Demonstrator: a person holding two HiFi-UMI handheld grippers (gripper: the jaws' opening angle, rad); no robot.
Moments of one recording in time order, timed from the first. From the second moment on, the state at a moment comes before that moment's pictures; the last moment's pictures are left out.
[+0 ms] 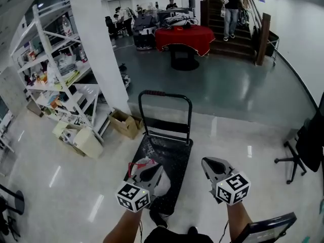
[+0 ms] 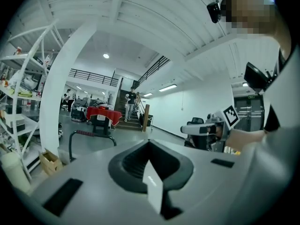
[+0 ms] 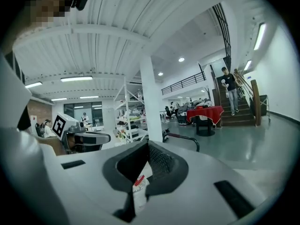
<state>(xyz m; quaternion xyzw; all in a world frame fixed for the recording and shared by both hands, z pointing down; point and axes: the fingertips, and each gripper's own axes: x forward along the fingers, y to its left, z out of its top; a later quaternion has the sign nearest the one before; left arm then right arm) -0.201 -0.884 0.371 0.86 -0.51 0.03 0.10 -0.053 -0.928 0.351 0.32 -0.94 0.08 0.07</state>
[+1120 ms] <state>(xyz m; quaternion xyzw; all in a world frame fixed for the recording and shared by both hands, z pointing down) -0.083 -0.587 0.339 0.92 -0.39 0.04 0.06 0.046 -0.594 0.335 0.41 -0.91 0.08 0.06</state>
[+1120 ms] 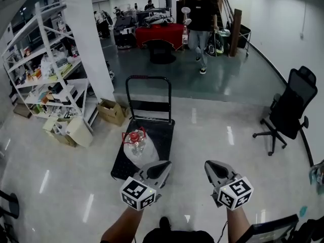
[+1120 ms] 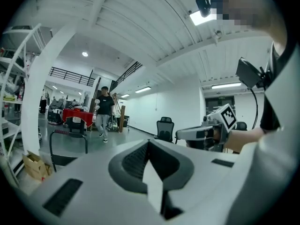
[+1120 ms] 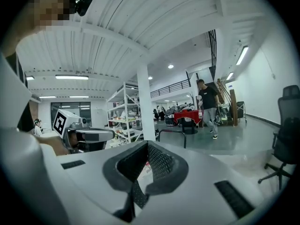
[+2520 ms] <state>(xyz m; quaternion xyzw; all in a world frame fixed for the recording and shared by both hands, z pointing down) -0.037 -0.135 0.342 0.94 -0.35 0.04 0.07 0.100 -0.132 0.334 0.45 -0.89 0.10 0.04</state>
